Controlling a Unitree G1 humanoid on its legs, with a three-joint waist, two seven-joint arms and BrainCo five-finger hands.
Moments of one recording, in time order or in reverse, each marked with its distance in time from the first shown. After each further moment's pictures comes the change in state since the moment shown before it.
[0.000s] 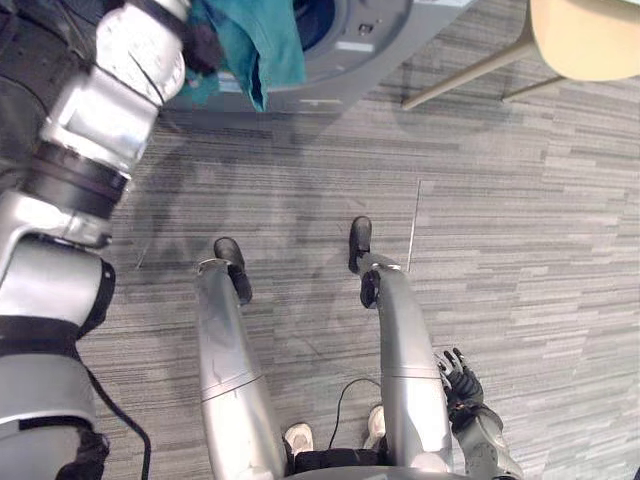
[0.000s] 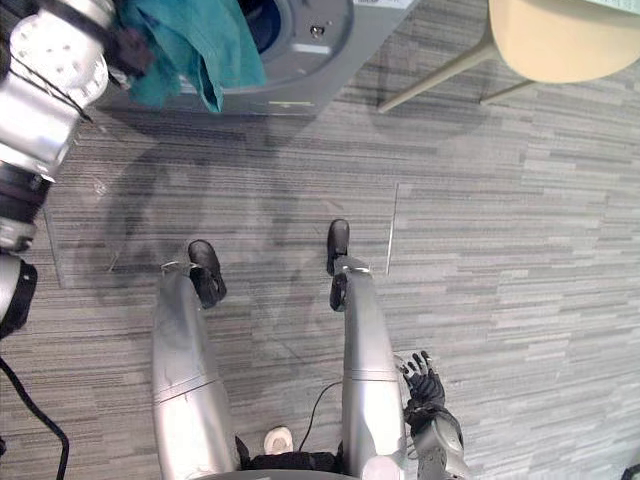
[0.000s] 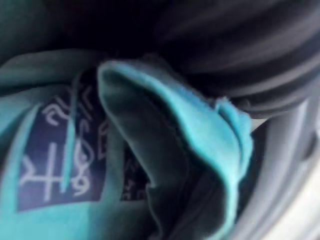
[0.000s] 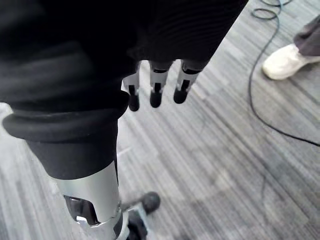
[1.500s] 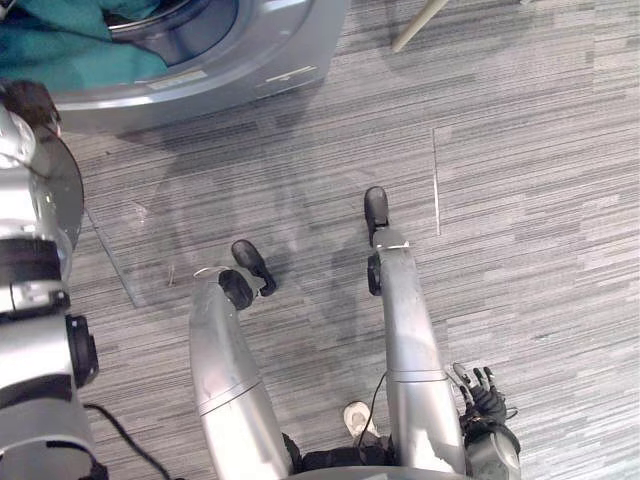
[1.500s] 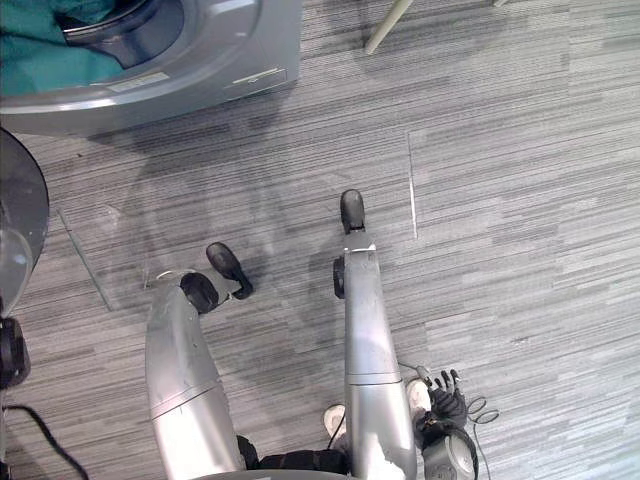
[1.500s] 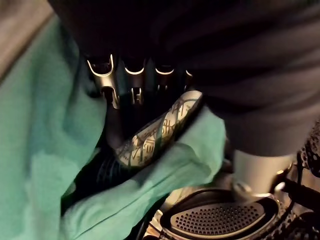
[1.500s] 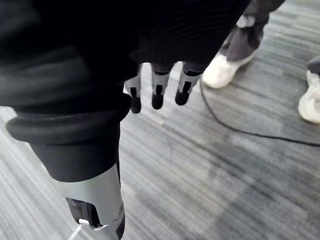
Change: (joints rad) left arm 0.597 0.014 0.773 0.015 -0.074 -0.034 0.178; right arm 0.077 -0.006 -0.012 -0.057 0.113 -0.110 -0.117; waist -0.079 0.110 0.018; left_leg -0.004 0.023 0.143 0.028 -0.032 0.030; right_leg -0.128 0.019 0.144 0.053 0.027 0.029
